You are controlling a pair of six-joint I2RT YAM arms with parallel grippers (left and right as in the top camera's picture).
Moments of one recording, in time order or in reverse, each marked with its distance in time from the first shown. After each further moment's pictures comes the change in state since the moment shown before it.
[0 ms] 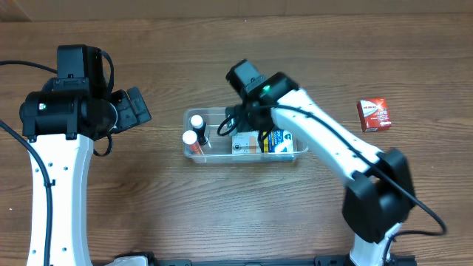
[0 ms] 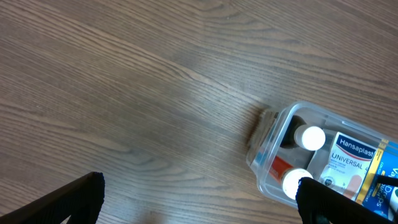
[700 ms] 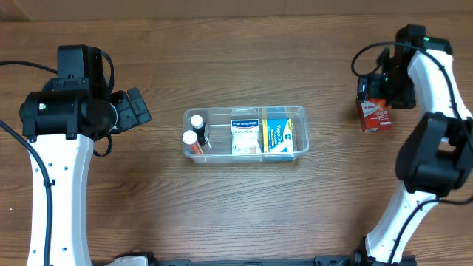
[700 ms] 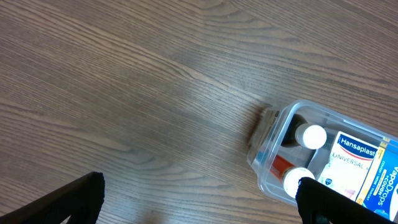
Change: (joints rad) left arm 0.000 0.000 -0.001 -0.003 0.000 0.003; right arm -0.840 0.251 0.157 -0.105 -0.064 -0.579
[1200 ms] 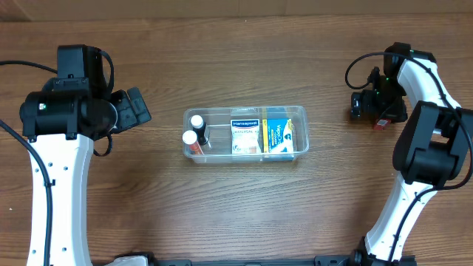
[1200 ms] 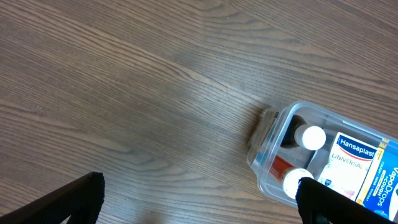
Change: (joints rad) left arm 0.000 0.000 0.000 0.003 0.000 0.000; right arm -0.005 0.088 -0.077 0.053 0.027 -0.013
